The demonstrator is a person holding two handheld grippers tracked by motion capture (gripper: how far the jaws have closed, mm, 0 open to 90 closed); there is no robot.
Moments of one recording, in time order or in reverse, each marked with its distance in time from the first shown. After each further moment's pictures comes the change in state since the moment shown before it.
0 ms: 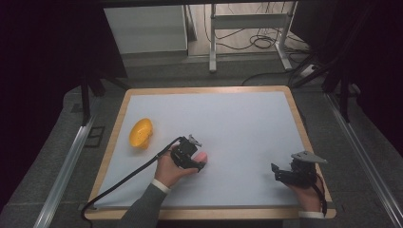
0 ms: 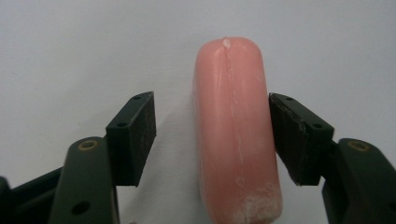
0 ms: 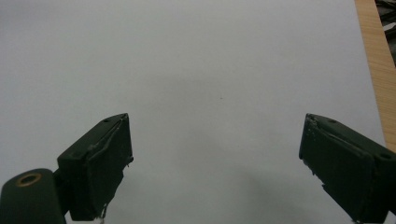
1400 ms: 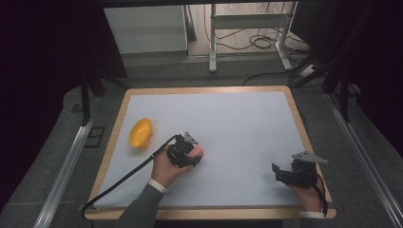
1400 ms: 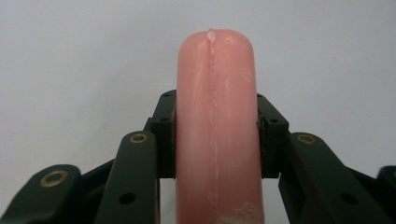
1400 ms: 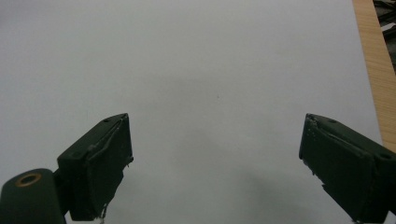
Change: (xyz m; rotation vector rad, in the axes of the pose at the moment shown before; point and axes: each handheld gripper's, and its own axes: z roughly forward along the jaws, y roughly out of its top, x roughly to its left) left arm 0.002 -0.002 -0.021 -0.070 0.036 0.011; right arm -0.002 -0.001 0.000 -0.002 -0.001 0.000
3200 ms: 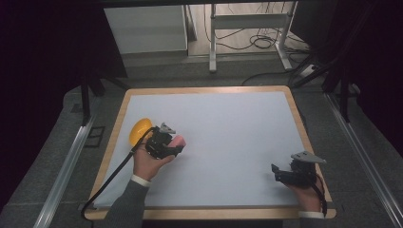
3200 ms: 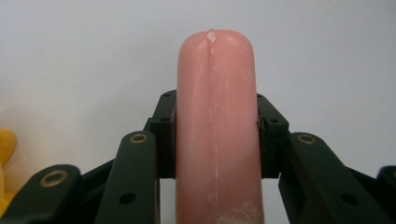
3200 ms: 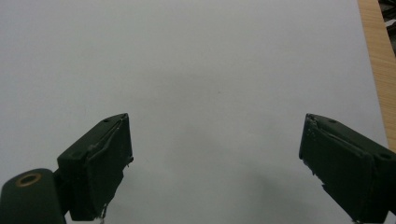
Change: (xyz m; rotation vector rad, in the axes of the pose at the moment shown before) left arm 0.048 -0.019 -0.037 -0.080 0.065 -0.116; right arm 0.001 -0.001 0.002 0.015 -0.001 -0.003
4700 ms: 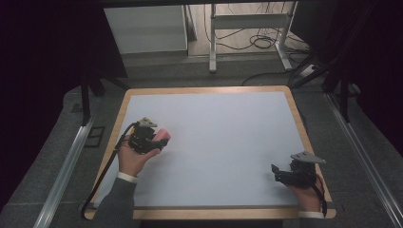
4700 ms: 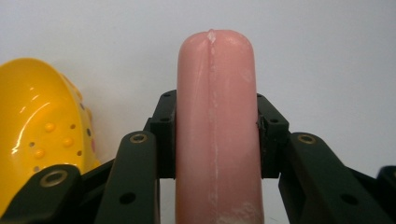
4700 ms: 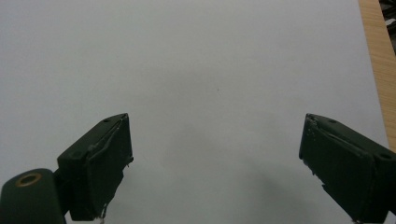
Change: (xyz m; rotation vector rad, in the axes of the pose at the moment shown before) left arm 0.041 -0.013 -0.025 -0.050 0.057 -0.087; right arm 0.000 -0.001 0.001 0.007 -0.008 -0.003
